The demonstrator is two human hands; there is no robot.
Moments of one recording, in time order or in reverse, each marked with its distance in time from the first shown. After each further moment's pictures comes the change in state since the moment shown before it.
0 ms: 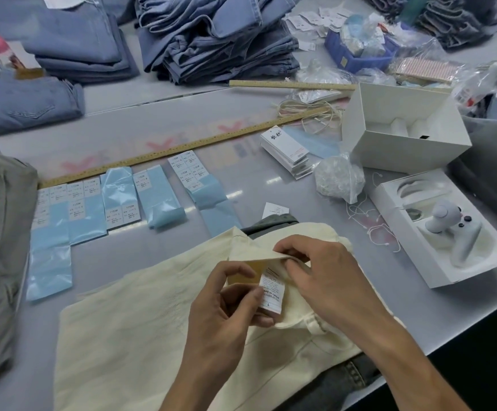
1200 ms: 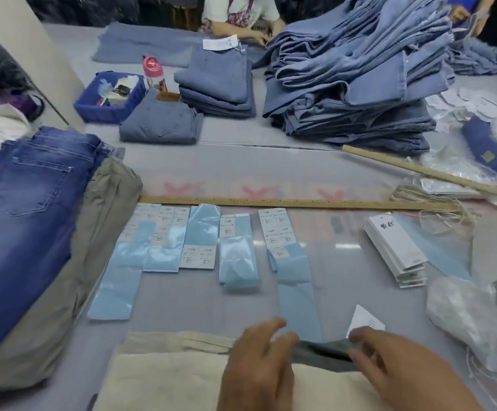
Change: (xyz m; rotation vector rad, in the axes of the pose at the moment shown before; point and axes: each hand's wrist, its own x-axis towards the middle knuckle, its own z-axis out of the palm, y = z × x) left_hand 0.106 -0.053 -0.070 1.035 0.265 0.408; right_hand 0.148 0.004 0.035 -0.503 -0.461 -0.099
